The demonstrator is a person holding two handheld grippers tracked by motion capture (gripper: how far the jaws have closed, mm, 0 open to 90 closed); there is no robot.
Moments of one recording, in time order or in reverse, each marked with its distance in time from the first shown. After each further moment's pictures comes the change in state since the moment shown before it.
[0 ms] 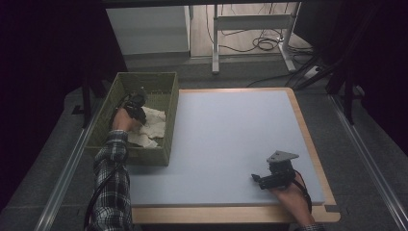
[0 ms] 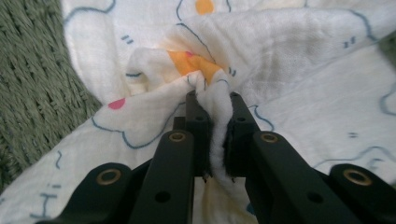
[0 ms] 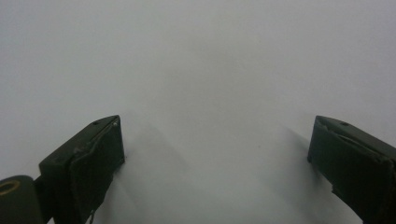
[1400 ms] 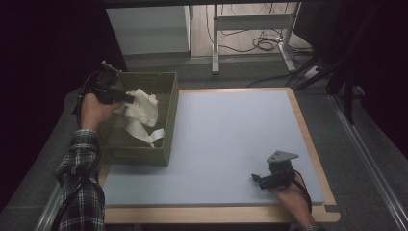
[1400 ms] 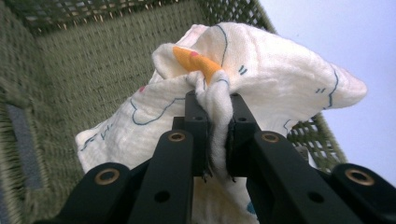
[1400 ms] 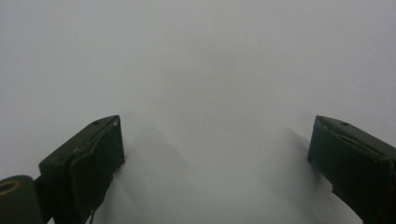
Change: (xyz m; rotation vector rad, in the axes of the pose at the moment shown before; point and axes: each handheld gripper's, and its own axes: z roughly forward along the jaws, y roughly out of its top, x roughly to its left) left arm -0.001 -0.049 -0.162 -0.367 -0.156 0.031; right arm 0.000 0.000 0.000 0.001 -0.001 0.000
